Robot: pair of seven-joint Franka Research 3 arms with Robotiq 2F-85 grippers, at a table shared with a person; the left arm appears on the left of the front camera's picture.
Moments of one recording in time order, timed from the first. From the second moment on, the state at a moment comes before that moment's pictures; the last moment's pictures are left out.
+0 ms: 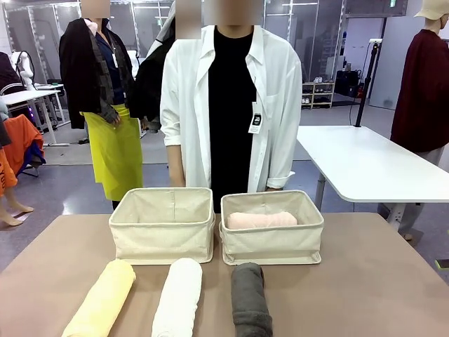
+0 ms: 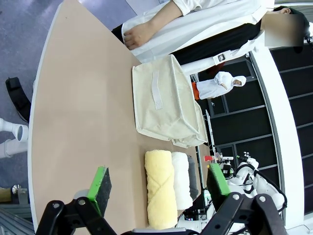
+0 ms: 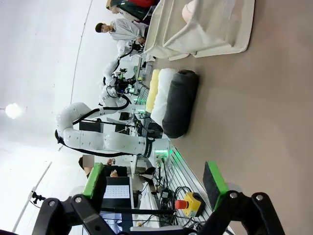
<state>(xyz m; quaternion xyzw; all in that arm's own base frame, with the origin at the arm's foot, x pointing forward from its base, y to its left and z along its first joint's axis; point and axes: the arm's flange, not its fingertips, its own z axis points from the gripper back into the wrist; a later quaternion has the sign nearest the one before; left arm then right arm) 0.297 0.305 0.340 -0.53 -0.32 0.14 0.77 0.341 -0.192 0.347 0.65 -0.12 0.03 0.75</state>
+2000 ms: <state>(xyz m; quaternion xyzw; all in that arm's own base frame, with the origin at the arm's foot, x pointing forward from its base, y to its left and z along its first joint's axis) 0.325 0.111 0.425 -0.35 -0.16 -0.13 0.91 0.339 -0.190 0.344 0.65 -0.12 0.03 0.75</state>
